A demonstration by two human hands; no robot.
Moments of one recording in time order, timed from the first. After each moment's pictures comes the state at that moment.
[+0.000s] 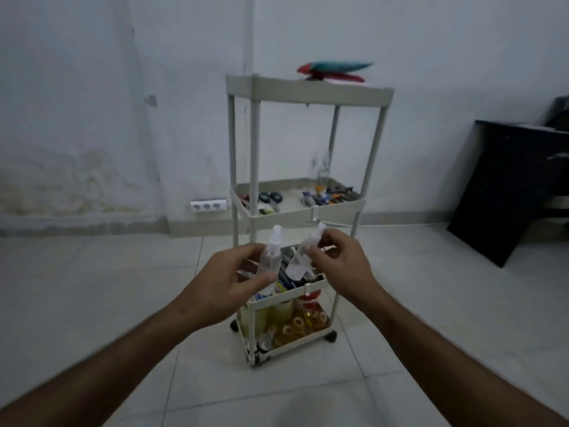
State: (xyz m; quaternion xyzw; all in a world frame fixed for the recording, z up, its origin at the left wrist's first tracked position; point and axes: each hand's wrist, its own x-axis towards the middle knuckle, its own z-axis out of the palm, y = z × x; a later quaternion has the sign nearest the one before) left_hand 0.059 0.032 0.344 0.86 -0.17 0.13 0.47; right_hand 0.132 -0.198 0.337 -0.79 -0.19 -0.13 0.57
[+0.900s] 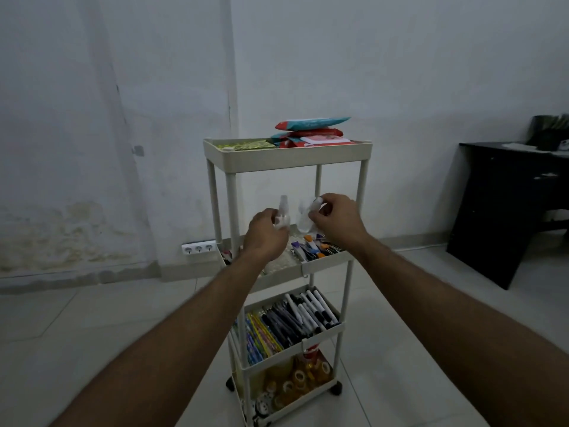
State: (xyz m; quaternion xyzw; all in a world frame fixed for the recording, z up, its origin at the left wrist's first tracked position) left_hand 0.260 -0.039 0.444 0.88 0.00 0.20 0.43; right_hand 0.298 -0.209 0.459 -0.86 -0.14 -0.26 0.41
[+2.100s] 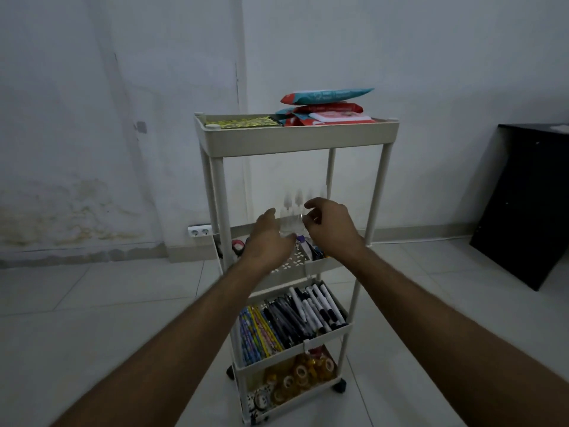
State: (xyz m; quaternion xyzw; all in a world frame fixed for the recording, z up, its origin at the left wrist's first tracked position) left_hand 0.285 -0.044 0.416 0.91 0.04 0.12 0.39; right_hand 0.335 -0.191 0.423 -0.89 -0.19 -0.21 0.36
